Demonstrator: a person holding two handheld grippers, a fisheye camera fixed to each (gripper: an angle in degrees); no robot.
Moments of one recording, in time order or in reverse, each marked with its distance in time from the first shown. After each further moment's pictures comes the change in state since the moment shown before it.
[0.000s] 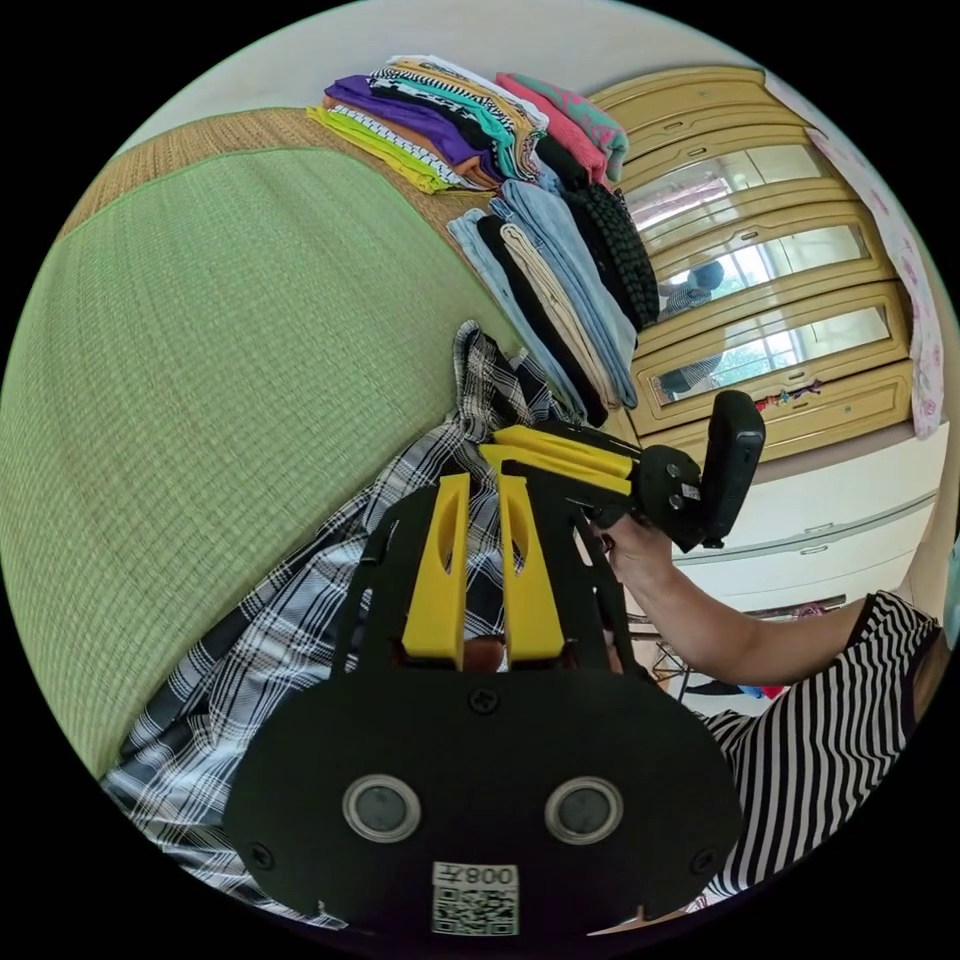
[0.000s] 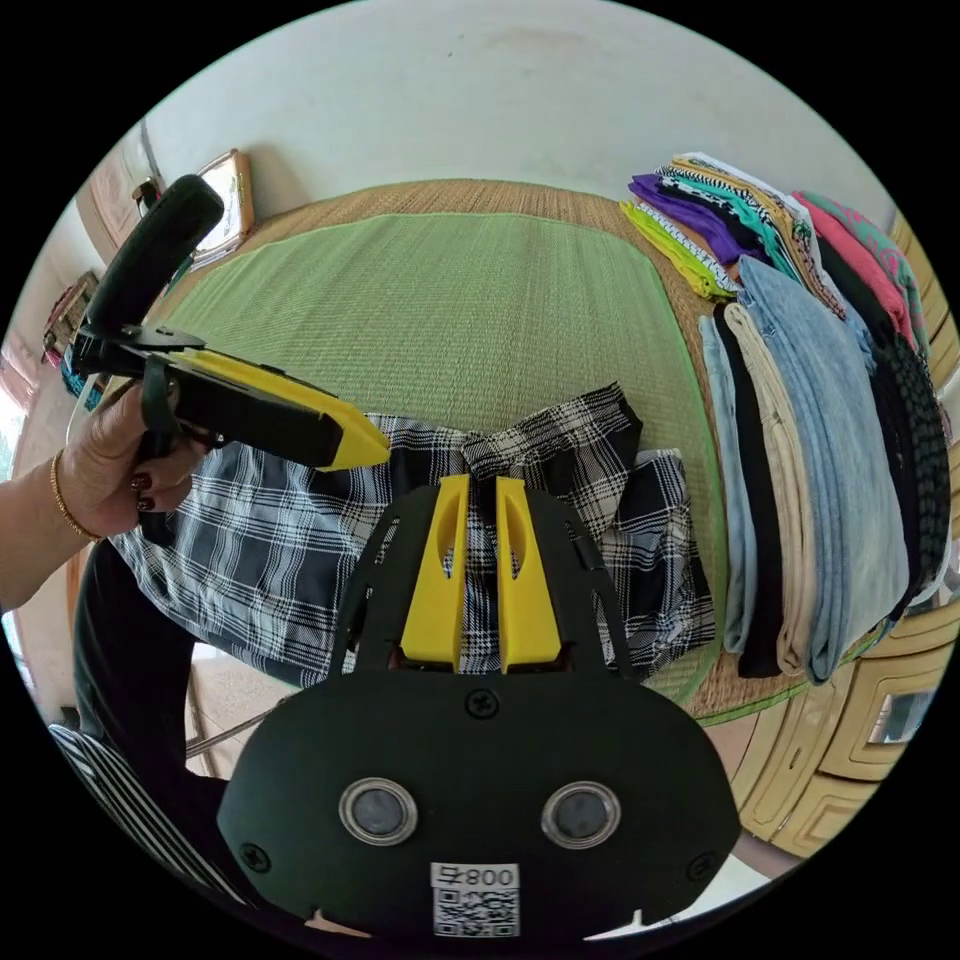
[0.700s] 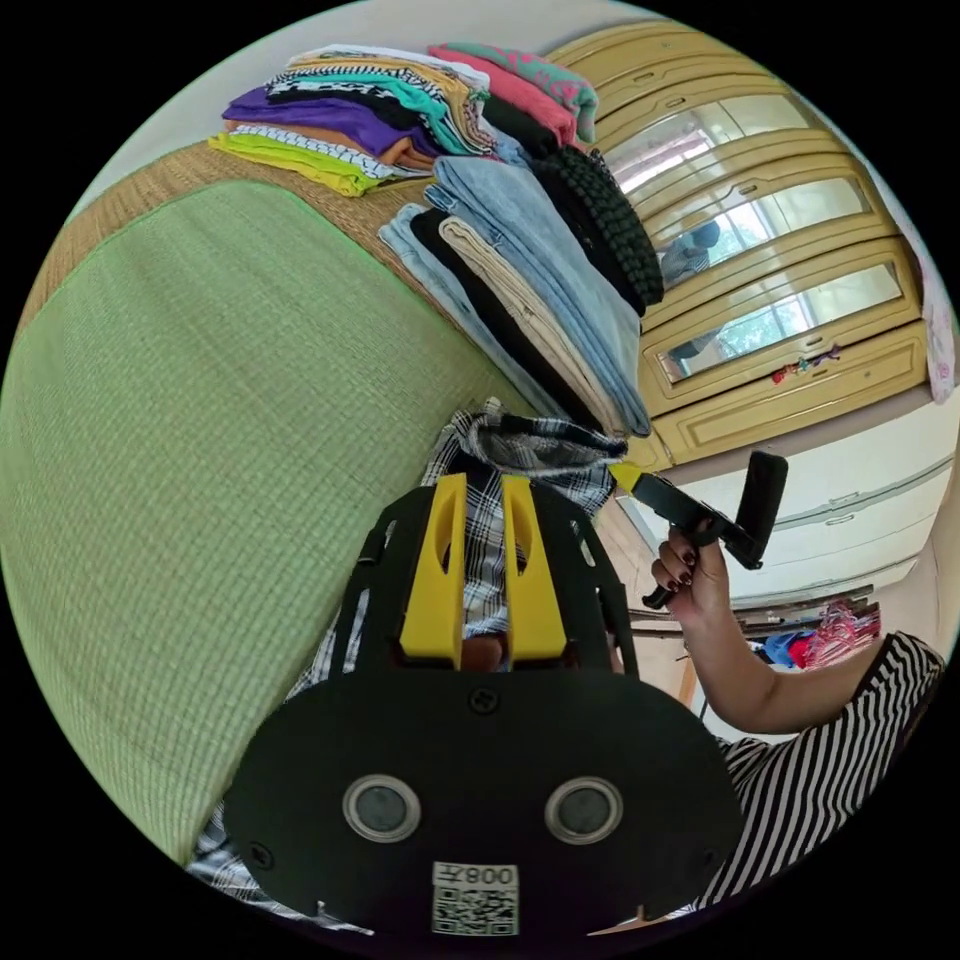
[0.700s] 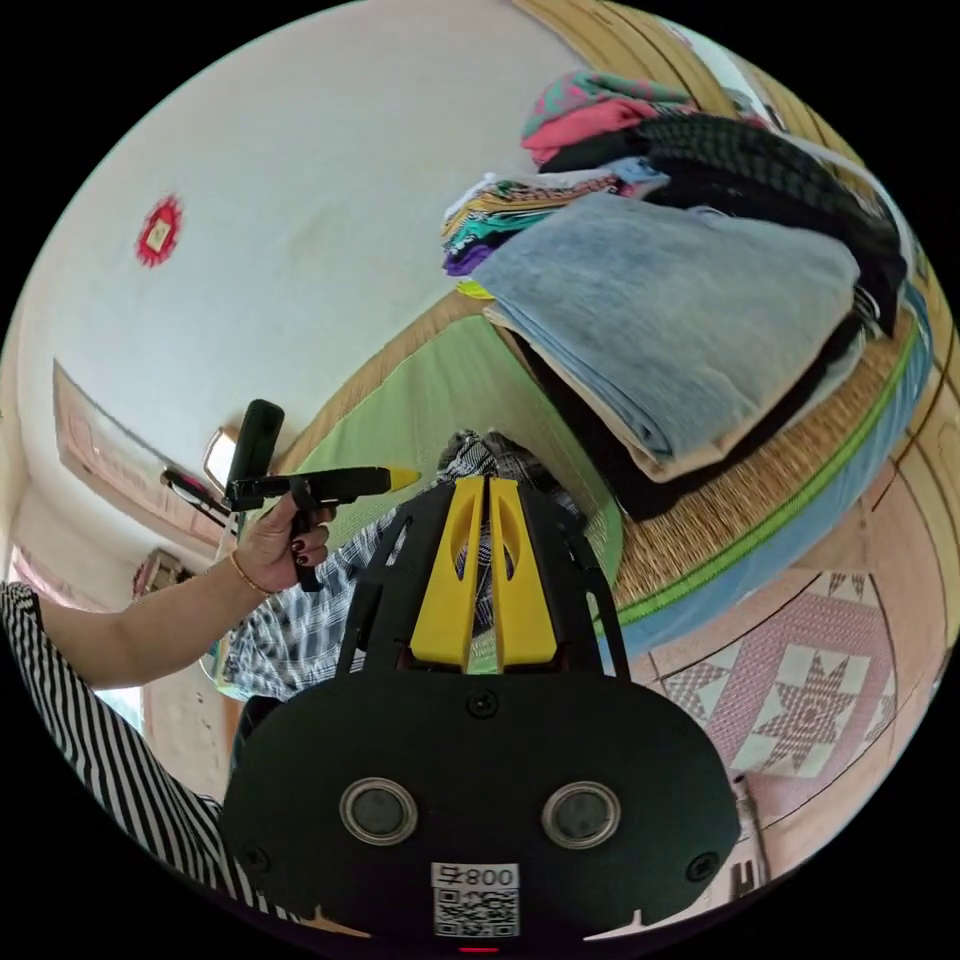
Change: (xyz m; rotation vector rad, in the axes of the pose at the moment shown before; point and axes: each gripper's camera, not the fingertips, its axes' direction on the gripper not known) left arm 0.038 -0.103 0.064 -0.092 -0.077 0.129; right arm 0.179 0.133 -0.049 0.333 -0.338 0.611
